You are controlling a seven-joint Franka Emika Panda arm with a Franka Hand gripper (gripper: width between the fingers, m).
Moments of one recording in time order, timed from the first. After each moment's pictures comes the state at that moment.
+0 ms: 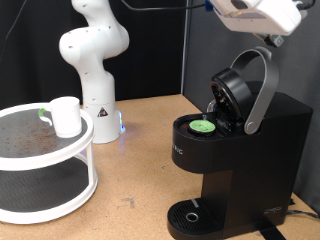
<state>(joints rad) 0.57 -0.15 -0.27 -2.10 0.84 2.22 -0.93</state>
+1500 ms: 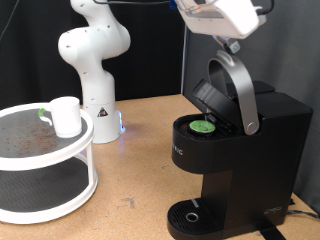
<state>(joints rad) 0.49 -0.22 -0.33 -2.13 0.59 2.11 -0.91</state>
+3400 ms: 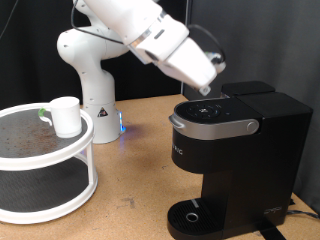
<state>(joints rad) 0.40 -0.14 -0.40 -2.23 0.86 2.16 -1.27</state>
